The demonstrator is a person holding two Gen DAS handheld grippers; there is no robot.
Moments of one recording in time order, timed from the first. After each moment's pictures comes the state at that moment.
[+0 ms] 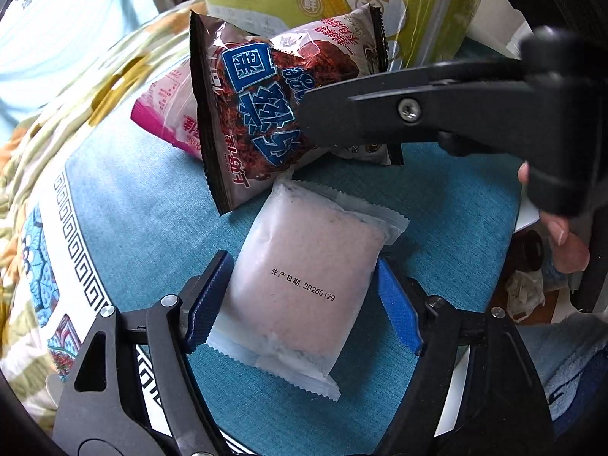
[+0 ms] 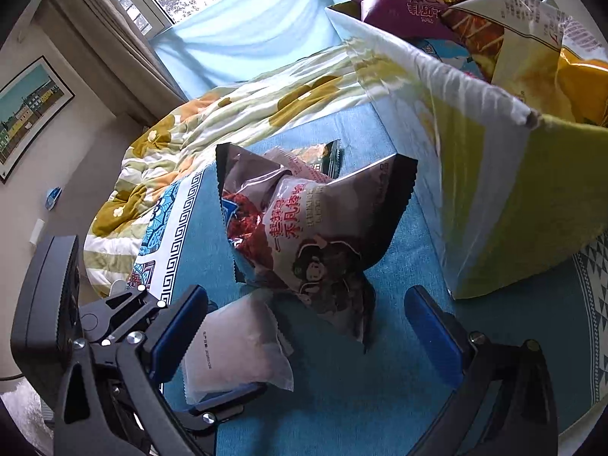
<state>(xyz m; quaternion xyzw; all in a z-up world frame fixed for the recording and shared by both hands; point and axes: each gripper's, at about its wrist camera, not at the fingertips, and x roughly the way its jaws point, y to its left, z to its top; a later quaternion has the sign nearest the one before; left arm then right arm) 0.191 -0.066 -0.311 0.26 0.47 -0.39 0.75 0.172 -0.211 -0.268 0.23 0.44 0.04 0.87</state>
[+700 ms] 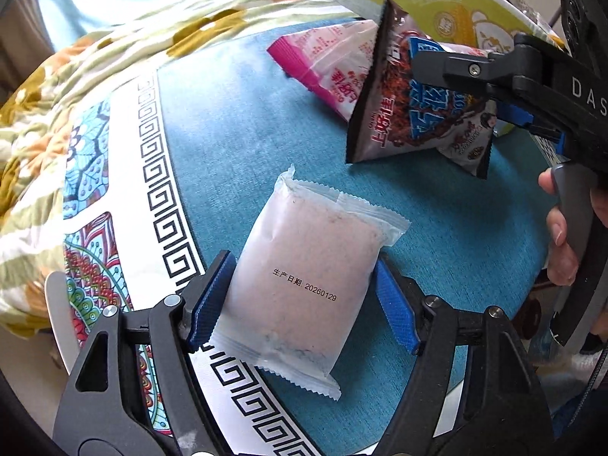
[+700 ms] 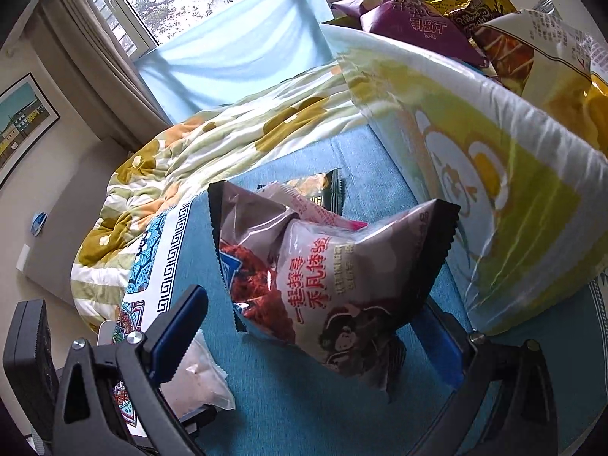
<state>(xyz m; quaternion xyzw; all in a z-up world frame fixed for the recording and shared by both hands) 0.227 0.003 -0.309 0.15 0.52 -0.26 0.80 0.200 -0.198 -0.268 0.23 0.41 -0.01 0.88</state>
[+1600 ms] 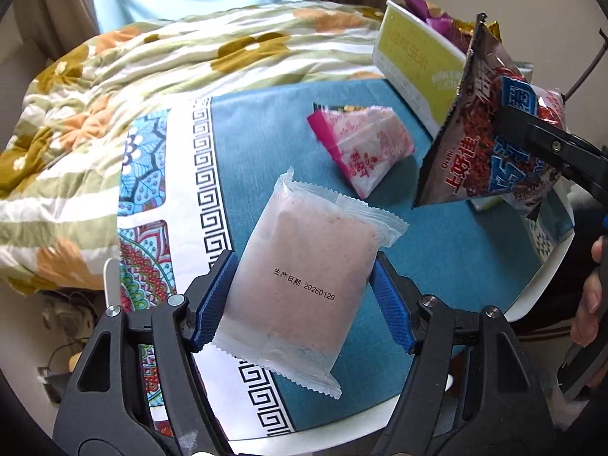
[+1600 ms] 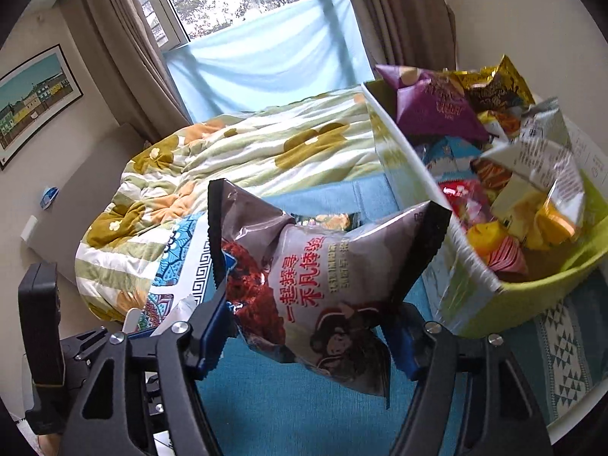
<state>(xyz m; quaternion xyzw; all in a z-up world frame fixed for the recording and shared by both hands) 0.214 0.013 -0.217 0.09 0.51 -0.20 0.83 0.175 -0.193 -0.188 0.17 0.38 0.01 0.91</state>
